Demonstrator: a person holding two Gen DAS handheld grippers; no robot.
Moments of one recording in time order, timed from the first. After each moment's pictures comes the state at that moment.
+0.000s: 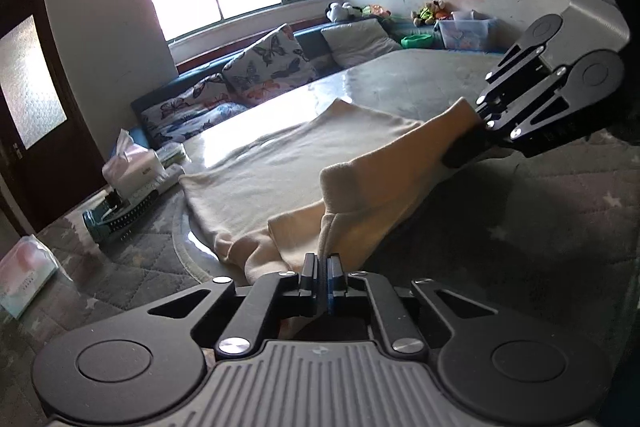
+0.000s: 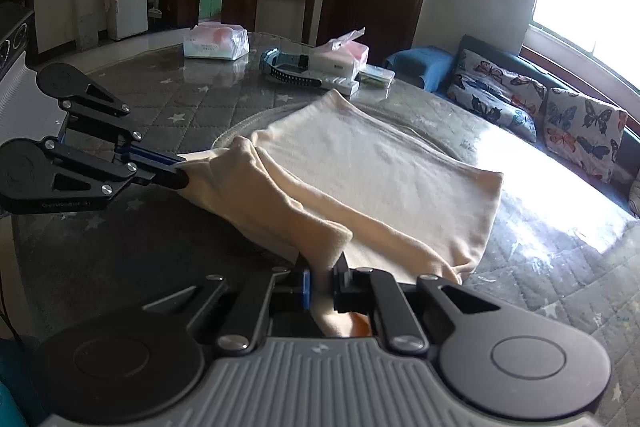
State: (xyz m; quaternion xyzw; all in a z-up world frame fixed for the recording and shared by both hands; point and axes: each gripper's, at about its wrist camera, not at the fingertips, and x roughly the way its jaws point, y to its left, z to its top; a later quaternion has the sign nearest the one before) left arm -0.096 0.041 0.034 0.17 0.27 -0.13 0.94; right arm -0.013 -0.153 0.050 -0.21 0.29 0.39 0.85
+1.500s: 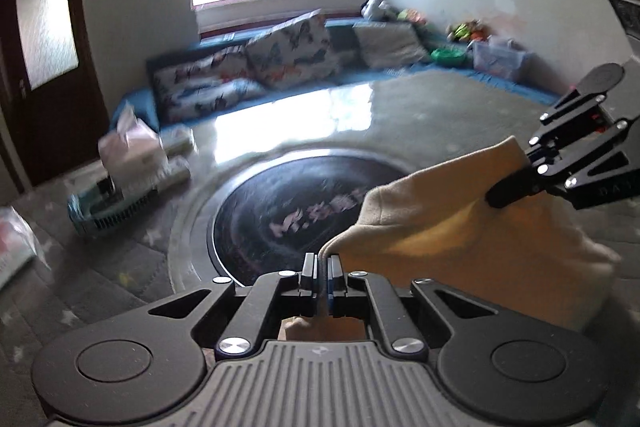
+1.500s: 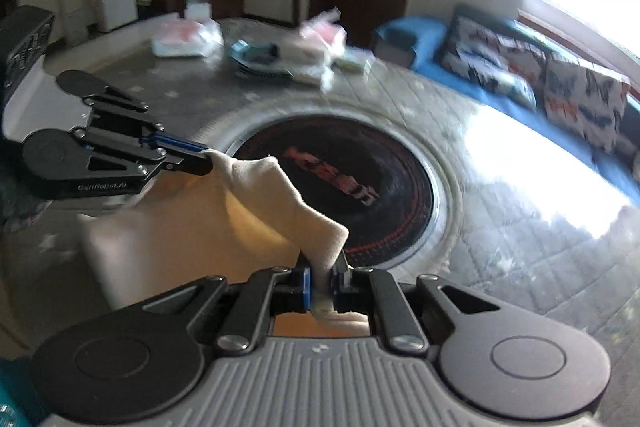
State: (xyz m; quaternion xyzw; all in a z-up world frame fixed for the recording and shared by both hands) left arm 0.005 0.051 0.036 0.07 0.32 -0.10 0.94; right arm 0.058 -0.144 0.064 -0.20 0.35 0.37 0.84
